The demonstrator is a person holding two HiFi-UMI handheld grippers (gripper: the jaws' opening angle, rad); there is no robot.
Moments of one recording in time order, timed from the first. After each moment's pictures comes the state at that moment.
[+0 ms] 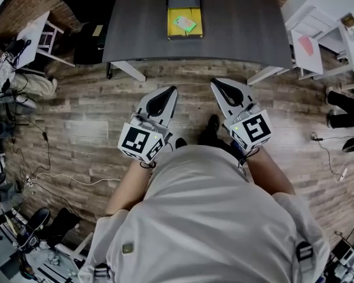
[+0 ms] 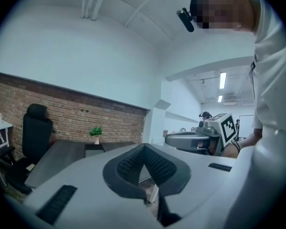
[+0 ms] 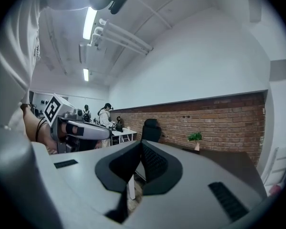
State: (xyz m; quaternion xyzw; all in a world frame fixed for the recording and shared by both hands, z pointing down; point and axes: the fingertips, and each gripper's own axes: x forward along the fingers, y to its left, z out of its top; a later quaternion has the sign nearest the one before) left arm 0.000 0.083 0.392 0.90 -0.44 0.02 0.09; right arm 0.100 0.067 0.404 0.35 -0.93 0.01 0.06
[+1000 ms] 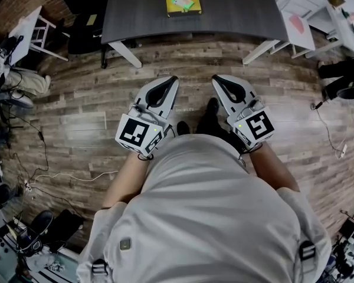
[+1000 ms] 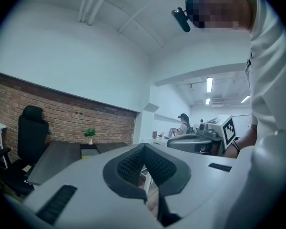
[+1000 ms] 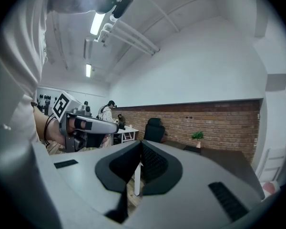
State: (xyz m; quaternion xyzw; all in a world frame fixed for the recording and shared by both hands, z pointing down) left arm -0.045 0.203 0.387 0.92 -0.38 0.00 0.07; right arm 0.053 0.208 0.406 0.36 -0.93 -0.01 0.07
